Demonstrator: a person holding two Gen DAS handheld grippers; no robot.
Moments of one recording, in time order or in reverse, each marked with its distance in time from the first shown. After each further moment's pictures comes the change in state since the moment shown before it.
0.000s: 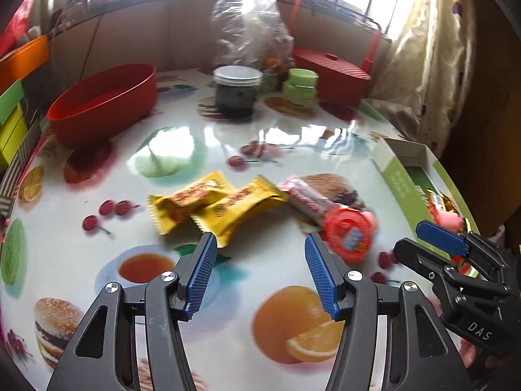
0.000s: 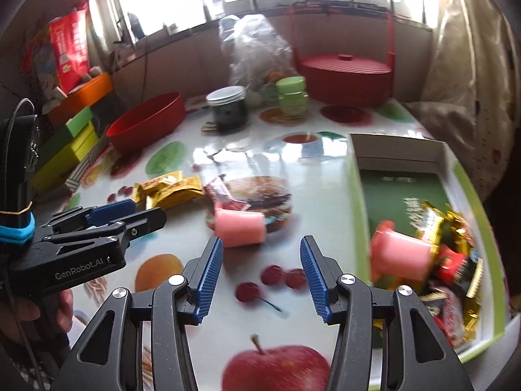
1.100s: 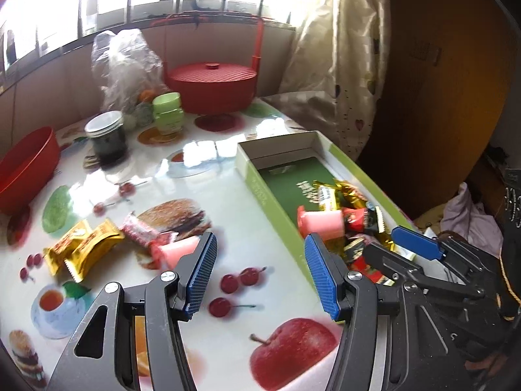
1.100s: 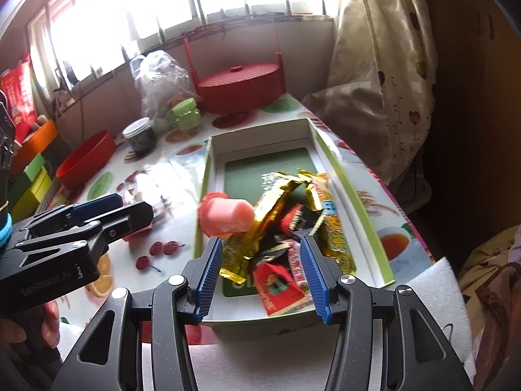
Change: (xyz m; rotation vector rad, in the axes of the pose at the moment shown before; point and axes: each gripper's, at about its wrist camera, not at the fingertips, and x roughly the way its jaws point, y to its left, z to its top) left arm -0.013 -0.145 0.002 0.233 -0.037 -0.184; right arm -0.080 -0.093 -0.040 0.201 -0.078 -0.213
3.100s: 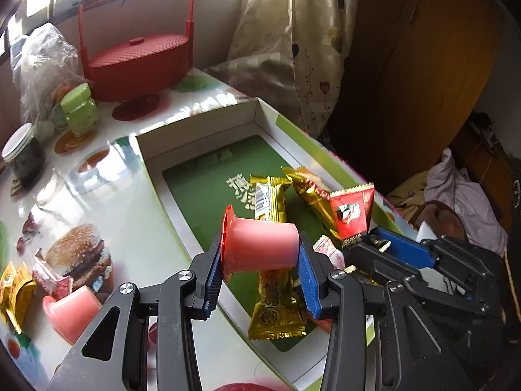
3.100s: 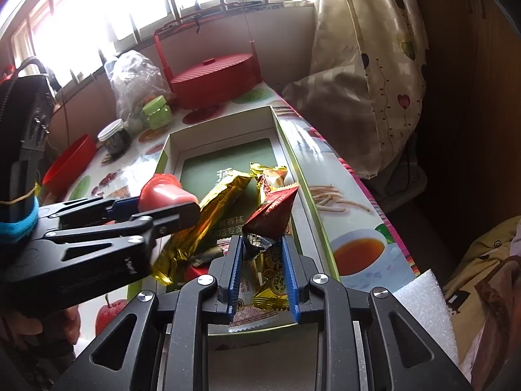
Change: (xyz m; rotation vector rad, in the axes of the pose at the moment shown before) left arm 0.085 -0.065 0.022 0.116 0.145 -0.139; right arm 0.023 -0.052 0.002 0.048 0.036 -0.020
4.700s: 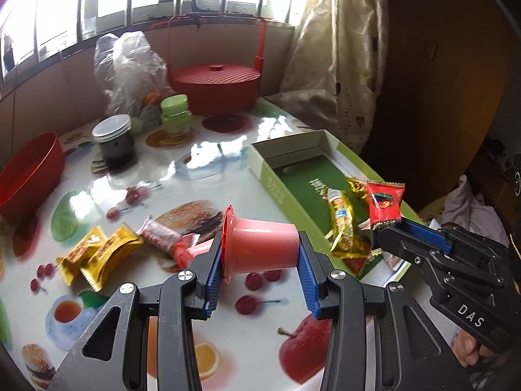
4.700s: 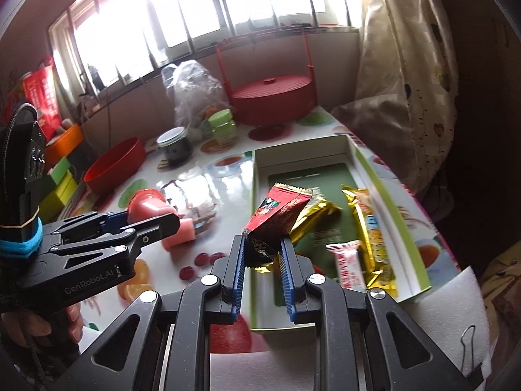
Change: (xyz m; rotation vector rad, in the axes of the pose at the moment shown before) left arm -0.096 0.064 -0.041 -0.069 -0.142 0.122; right arm -0.034 0.077 -0.001 -0.059 -0.078 0.112
